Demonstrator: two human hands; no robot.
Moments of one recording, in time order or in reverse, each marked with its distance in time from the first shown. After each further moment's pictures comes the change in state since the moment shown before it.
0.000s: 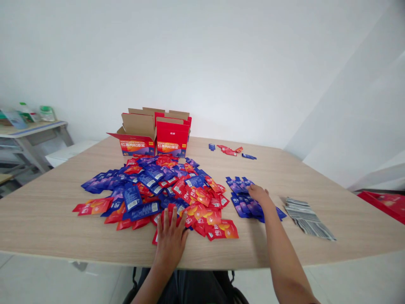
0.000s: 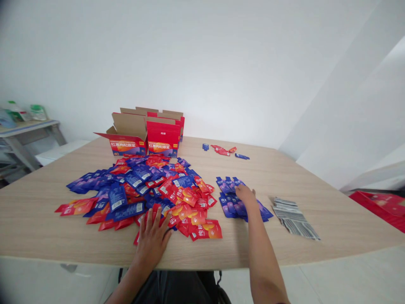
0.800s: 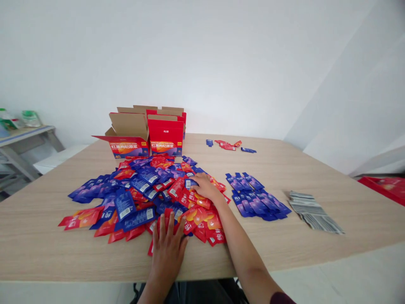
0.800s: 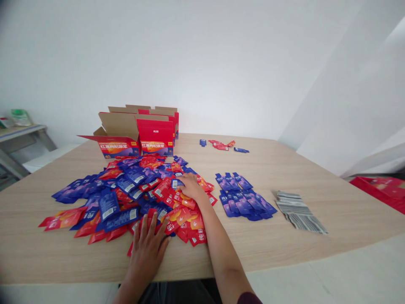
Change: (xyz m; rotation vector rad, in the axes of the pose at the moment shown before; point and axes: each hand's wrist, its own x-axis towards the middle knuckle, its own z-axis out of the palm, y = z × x) left_hand -0.002 -0.007 0.002 0.036 0.000 0.073; right_hand -0.020 -0.204 0.068 0.310 -0.146 -0.689
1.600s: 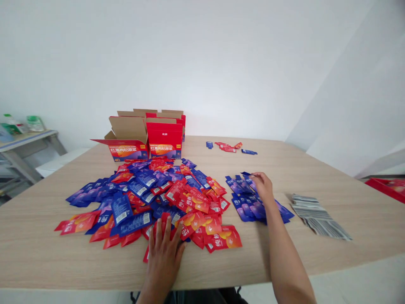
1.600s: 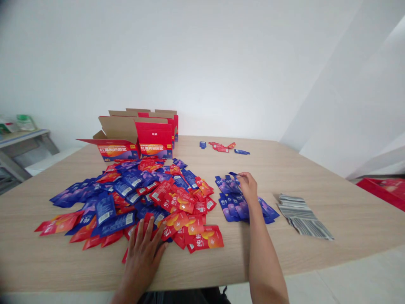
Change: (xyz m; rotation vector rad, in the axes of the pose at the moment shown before) left_hand 0.000 -0.001 0.003 0.009 0.009 0.005; right_hand -0.110 0.148 -0.117 0.191 0.786 0.477
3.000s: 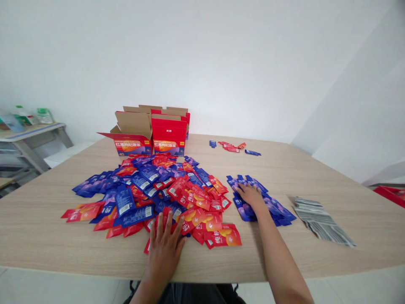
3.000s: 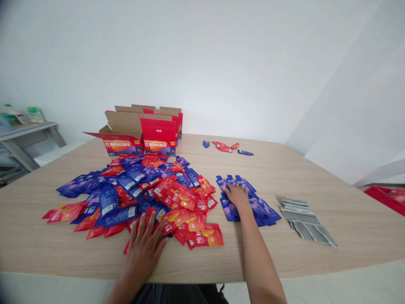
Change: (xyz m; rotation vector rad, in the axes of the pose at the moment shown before) left_hand -0.001 0.001 -0.001 -0.003 -0.014 -0.003; right_hand -0.032 0.004 0.035 -0.799 -0.614 0.063
